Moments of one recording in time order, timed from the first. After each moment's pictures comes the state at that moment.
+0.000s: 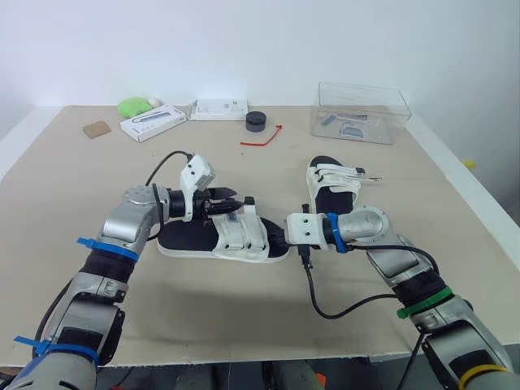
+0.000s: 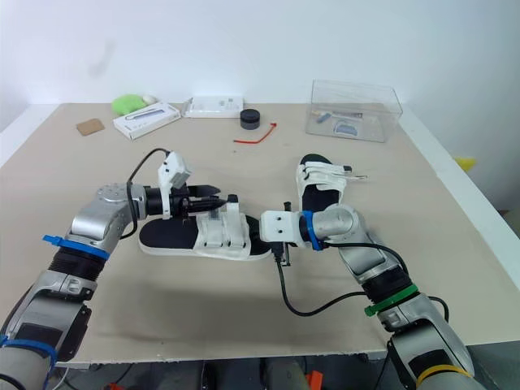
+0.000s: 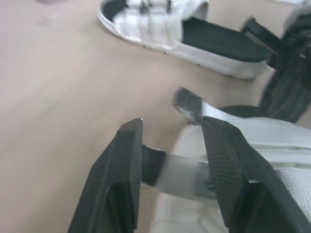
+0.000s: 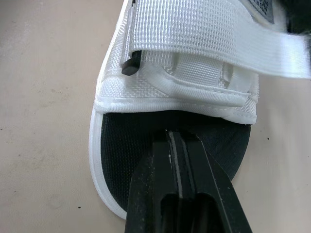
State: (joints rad) left arm -0.77 0.48 -0.14 0.38 -0.33 0.33 -1.03; right arm -0.61 -0.59 0.40 0.14 -0.06 -0.02 1.12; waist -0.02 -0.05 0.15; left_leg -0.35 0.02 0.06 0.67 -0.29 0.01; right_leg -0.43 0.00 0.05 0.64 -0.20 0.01
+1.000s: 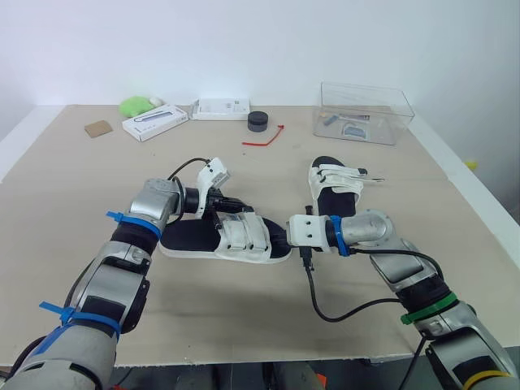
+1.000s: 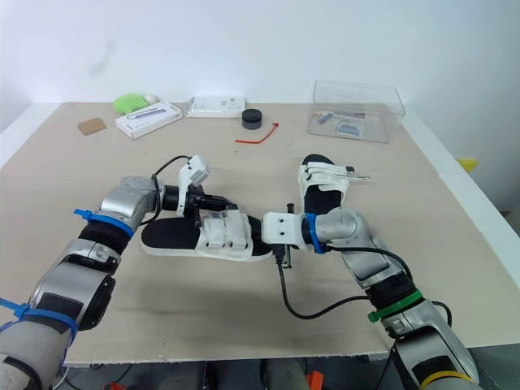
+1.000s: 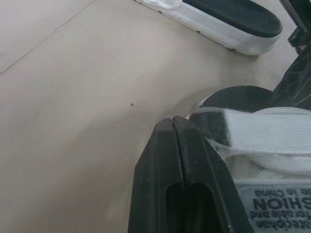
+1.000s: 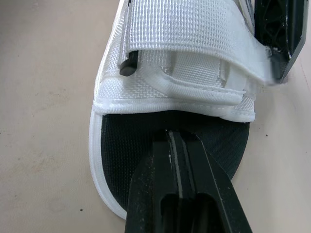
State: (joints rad) left arm -0.99 0.37 -0.20 0.80 -0.19 0.39 -1.22; right arm -0.57 -0.60 0.39 0.08 -0.06 0.02 1.09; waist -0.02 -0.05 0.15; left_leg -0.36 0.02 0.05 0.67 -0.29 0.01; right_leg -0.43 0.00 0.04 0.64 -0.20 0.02
